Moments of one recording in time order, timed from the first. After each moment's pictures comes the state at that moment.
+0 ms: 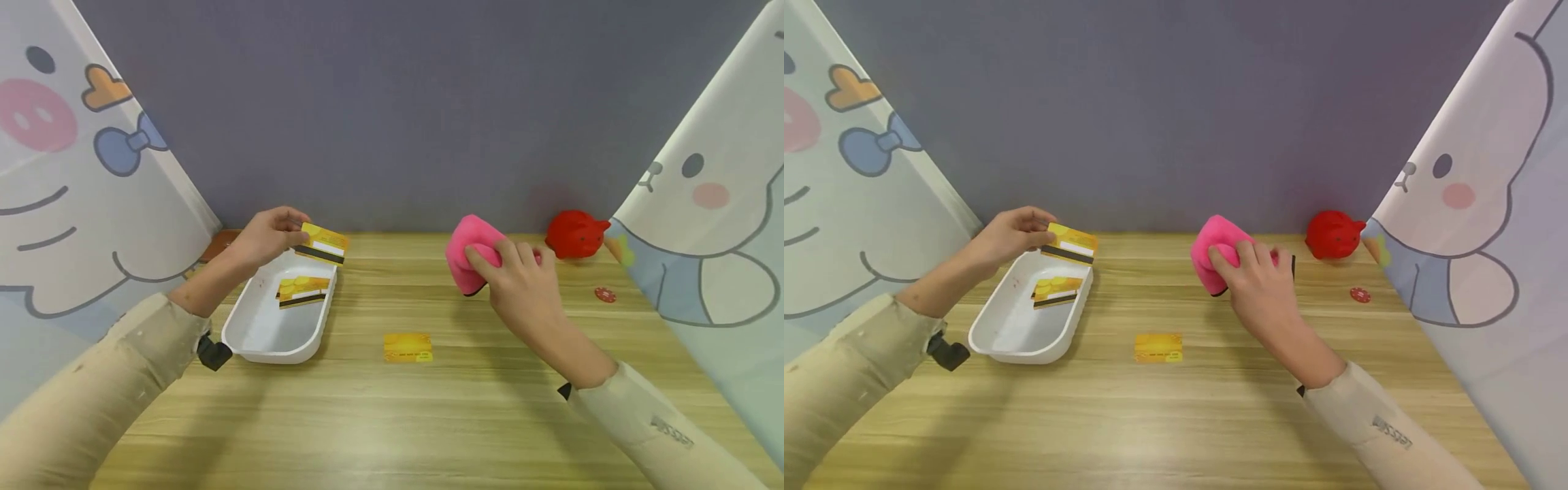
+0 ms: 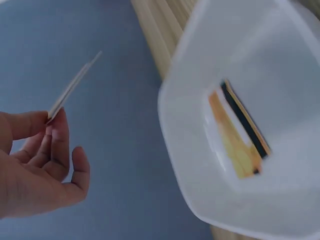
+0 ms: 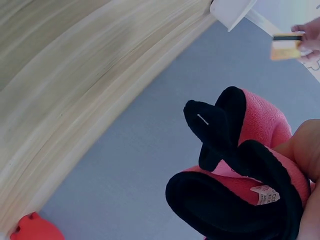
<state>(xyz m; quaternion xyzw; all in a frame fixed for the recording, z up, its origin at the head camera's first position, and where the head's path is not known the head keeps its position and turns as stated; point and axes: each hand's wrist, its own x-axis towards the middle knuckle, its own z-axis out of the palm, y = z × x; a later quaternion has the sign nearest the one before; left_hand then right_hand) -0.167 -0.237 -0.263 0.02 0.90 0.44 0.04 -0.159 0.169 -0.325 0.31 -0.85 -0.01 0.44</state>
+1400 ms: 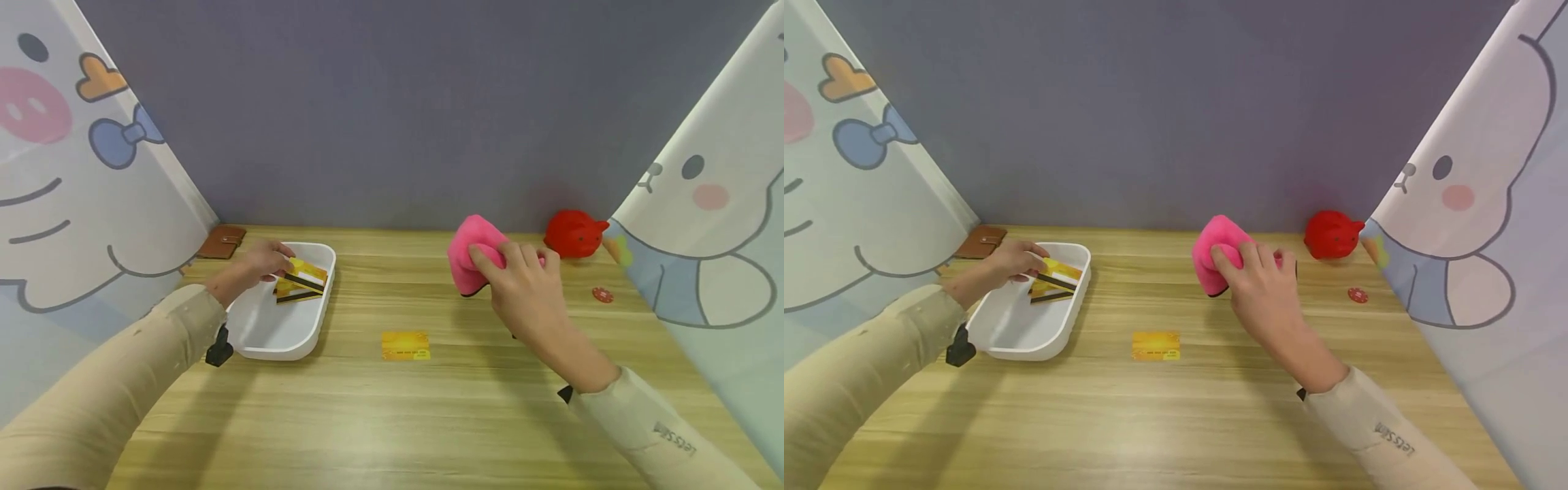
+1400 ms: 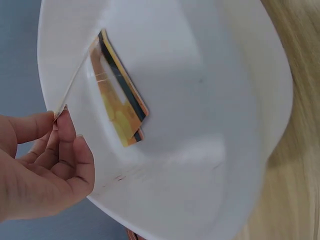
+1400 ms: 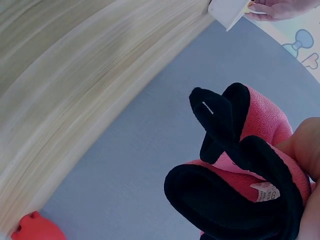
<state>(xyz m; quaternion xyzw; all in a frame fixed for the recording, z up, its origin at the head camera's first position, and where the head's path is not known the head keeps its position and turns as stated) -0.209 -0.283 -0.342 -0.12 0.88 0.43 0.15 -0.155 0.171 -0.324 0.31 -0.84 -0.01 0.44</state>
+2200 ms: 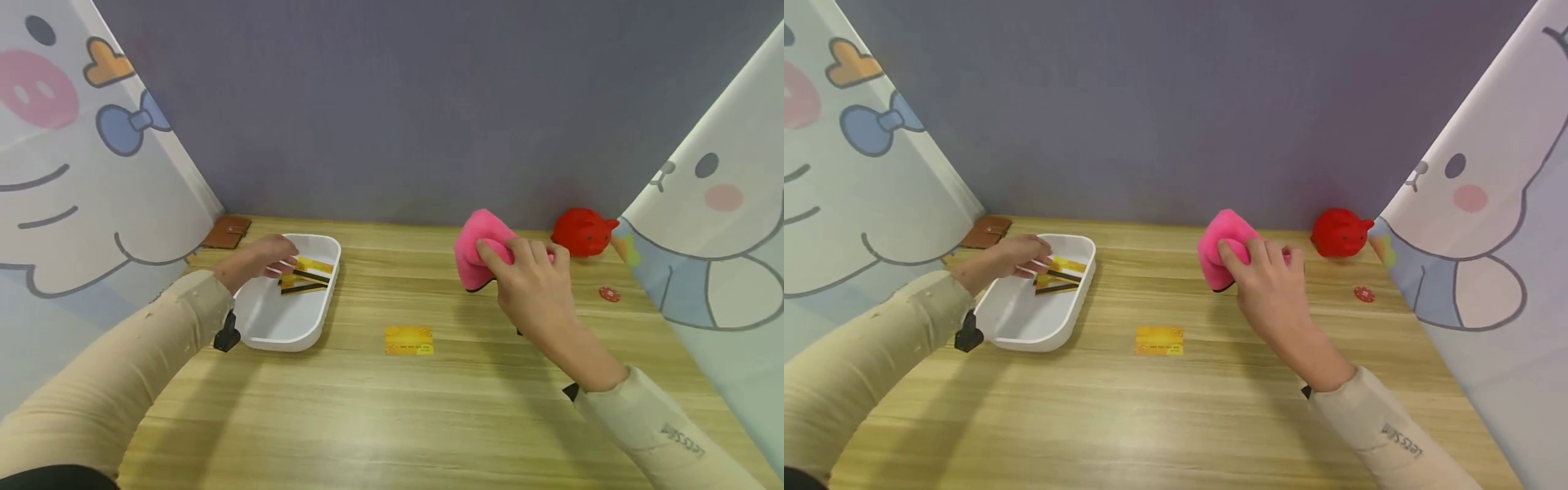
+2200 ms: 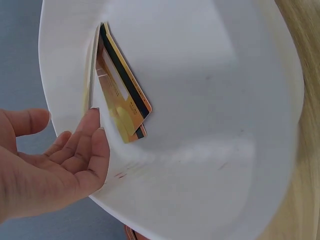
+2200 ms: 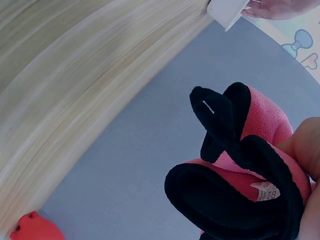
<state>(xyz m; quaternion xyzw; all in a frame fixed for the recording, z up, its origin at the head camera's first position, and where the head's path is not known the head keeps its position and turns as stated) -0.213 -0.288 -0.337 -0.15 0.85 0.44 0.23 -0.158 0.165 -0.322 0.31 -0.83 0.01 0.47</state>
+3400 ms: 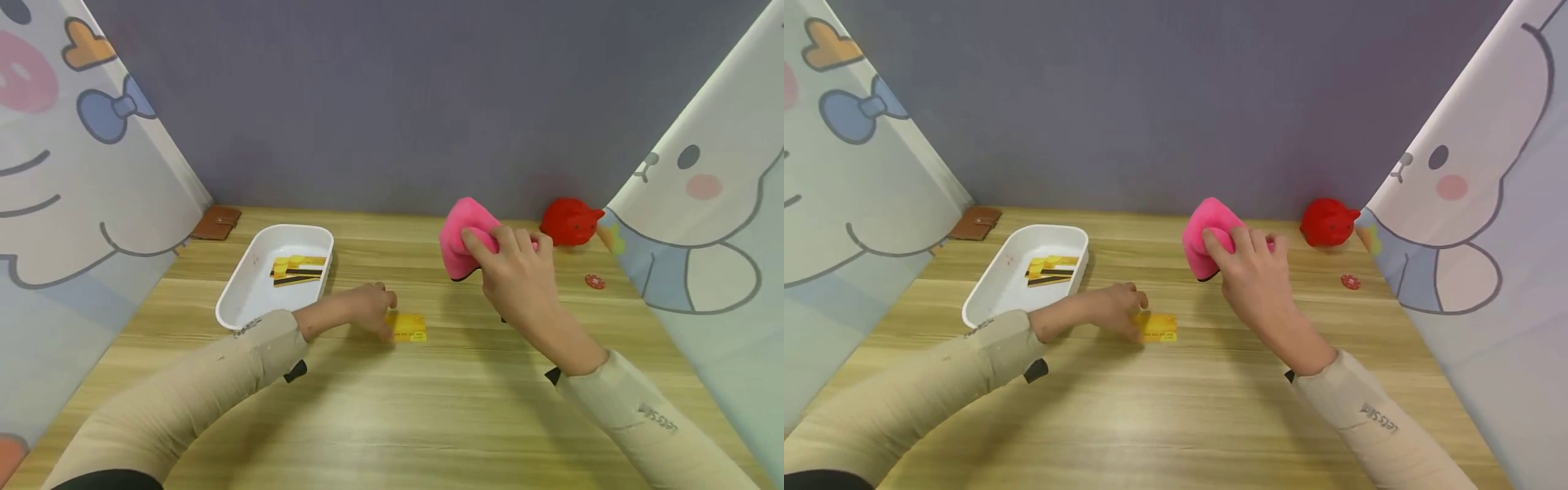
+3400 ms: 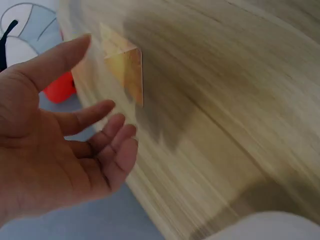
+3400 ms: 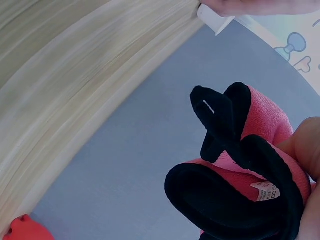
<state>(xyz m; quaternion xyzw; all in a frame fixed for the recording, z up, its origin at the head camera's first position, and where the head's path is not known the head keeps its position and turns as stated) -0.151 -0.105 -0.357 0.21 0.93 0.11 0.27 -0.150 0.154 -0.312 0.31 -0.84 0.01 0.45</state>
